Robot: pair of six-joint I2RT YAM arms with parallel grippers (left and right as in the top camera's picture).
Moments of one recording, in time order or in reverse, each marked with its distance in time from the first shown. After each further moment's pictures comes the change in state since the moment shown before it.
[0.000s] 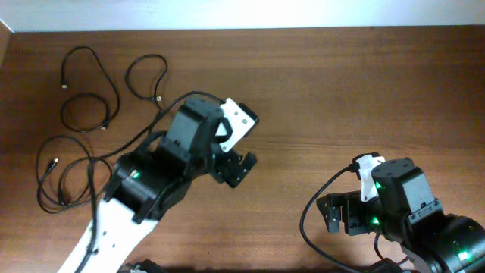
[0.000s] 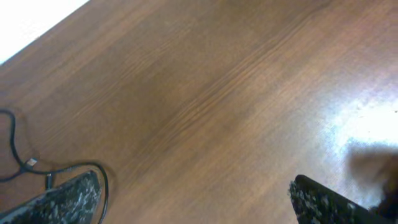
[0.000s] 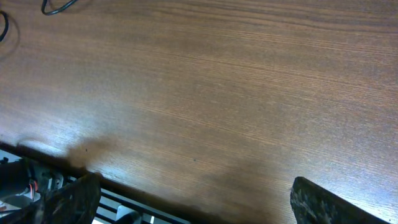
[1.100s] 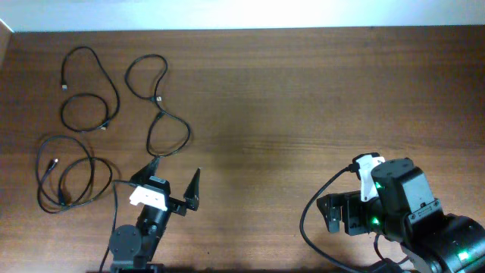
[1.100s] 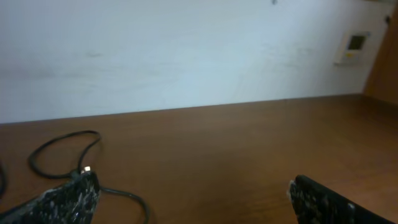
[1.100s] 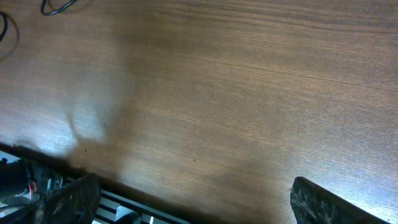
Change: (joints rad) left arm 0.571 -1.069 -1.366 1.147 0.257 -0.226; right arm 0.000 0.000 0.000 0.000 0.003 0.000
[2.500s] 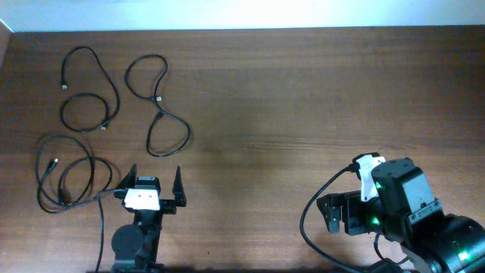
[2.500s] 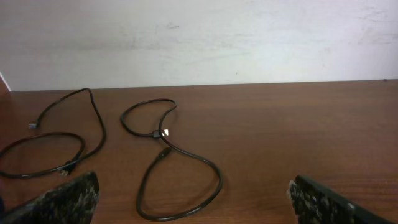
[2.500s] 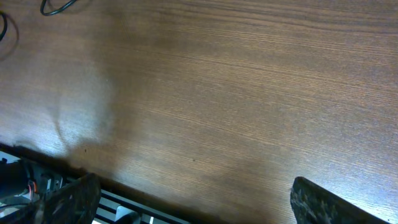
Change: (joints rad) left arm 0.000 -0.120 0.000 -0.229 -0.296 0.082; right arm 0.000 0.000 0.000 0.000 0.000 0.000
